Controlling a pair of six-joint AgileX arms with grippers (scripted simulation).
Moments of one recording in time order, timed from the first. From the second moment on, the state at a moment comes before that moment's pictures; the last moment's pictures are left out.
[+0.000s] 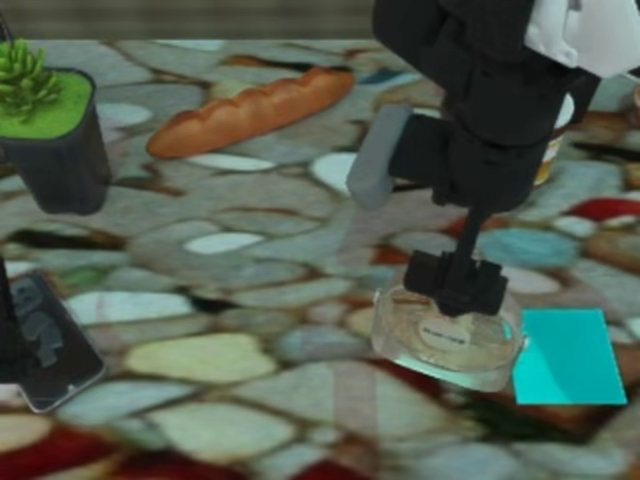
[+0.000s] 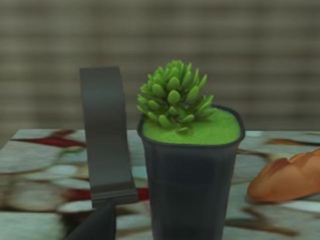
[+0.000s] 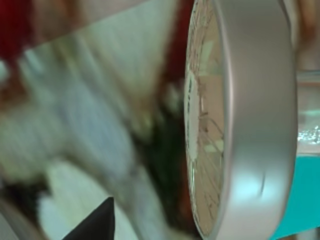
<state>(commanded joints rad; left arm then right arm) 0.00 0.00 0.00 0.00 0.00 0.00 0.67 1.89 1.76 -1.44 0.00 -0.52</state>
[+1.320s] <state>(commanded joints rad) 0.00 0.00 0.00 0.00 0.00 0.00 0.68 1.89 1.57 -1.24 0.00 -0.52</state>
